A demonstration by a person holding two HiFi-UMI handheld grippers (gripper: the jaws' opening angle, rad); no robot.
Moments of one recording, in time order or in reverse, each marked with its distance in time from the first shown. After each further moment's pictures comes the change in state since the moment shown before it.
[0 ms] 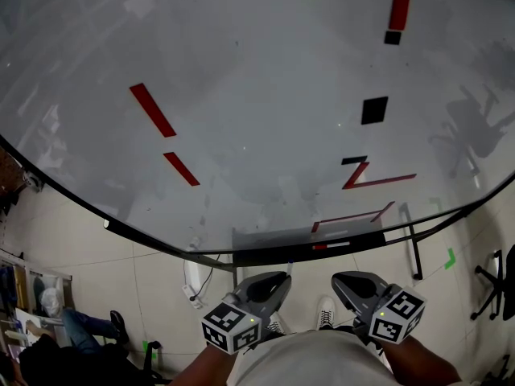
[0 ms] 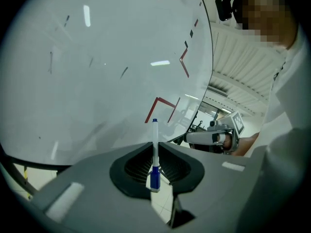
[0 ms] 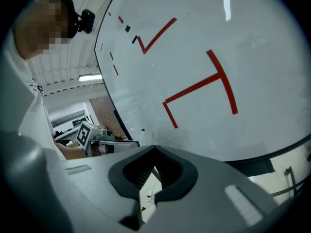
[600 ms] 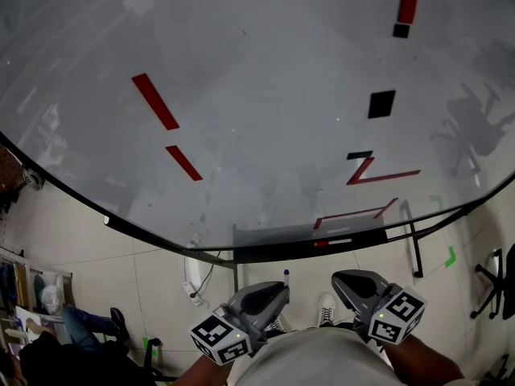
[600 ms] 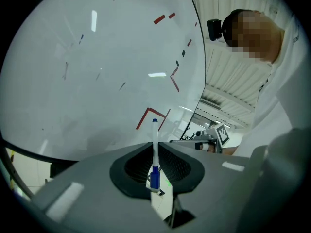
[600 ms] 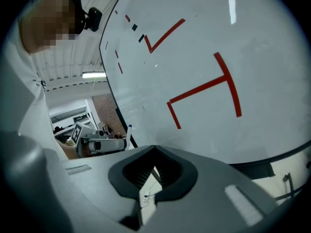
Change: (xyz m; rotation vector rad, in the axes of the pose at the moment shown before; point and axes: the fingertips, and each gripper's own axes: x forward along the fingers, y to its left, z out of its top) left arm -0.031 -0.023 0.011 -0.044 -0.130 -0.080; right arm 0.001 0.006 -0.001 -0.053 -0.009 0.000
